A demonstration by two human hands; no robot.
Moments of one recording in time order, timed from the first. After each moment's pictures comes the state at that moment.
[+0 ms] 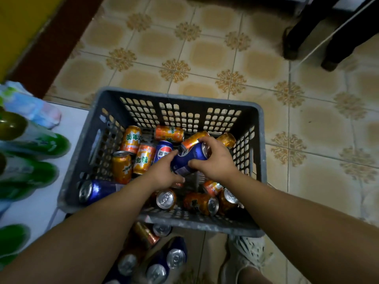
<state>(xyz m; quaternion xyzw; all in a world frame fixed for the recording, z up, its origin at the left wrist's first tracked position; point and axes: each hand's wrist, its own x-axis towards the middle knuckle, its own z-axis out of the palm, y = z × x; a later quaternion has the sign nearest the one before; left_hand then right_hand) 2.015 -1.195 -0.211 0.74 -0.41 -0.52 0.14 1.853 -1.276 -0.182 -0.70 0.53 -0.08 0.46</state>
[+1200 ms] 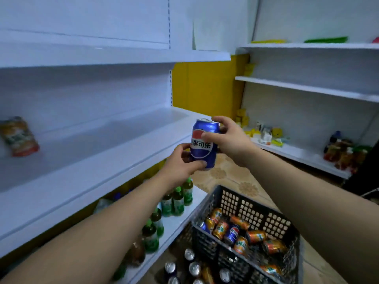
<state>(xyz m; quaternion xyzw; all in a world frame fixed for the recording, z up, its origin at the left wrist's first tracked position) 2.037 -0.871 0.287 0.70 -0.32 -0.22 0.60 1.955 -1.006 0.343 -0.75 0.17 -0.25 0.59</state>
